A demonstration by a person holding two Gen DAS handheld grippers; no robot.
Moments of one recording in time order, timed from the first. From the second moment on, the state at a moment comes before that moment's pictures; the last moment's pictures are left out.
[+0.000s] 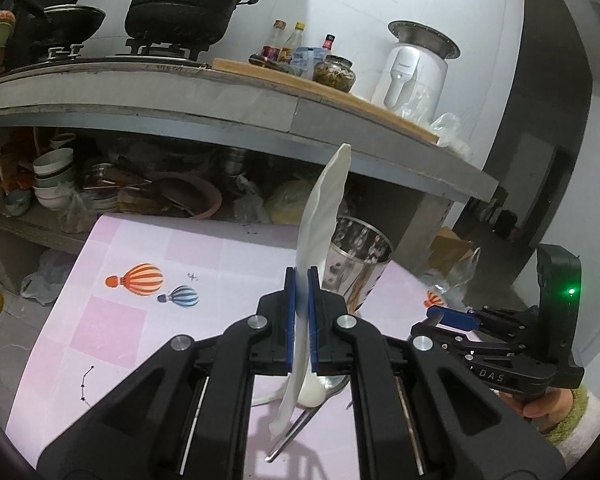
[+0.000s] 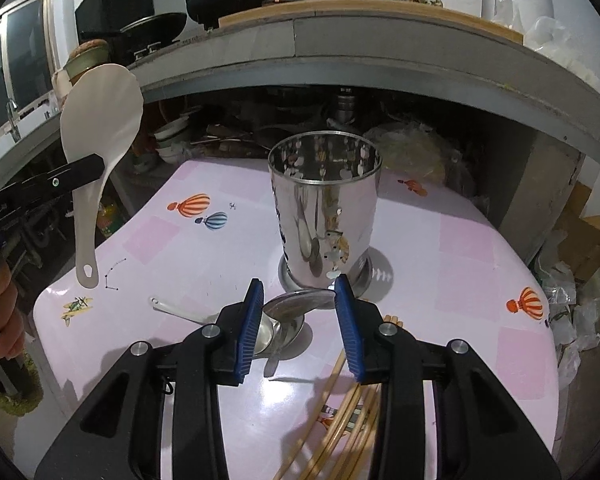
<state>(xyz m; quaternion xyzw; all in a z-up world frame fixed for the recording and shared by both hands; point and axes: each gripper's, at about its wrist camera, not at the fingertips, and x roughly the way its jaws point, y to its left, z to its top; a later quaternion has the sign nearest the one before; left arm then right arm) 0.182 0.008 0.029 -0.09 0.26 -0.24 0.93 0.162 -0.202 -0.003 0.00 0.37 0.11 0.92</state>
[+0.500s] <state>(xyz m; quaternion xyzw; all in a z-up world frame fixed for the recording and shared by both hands) 0.243 -0.028 0.097 -0.14 0.21 -0.30 0.92 0.206 -0.245 0.105 0.03 0.32 0.14 0.94</state>
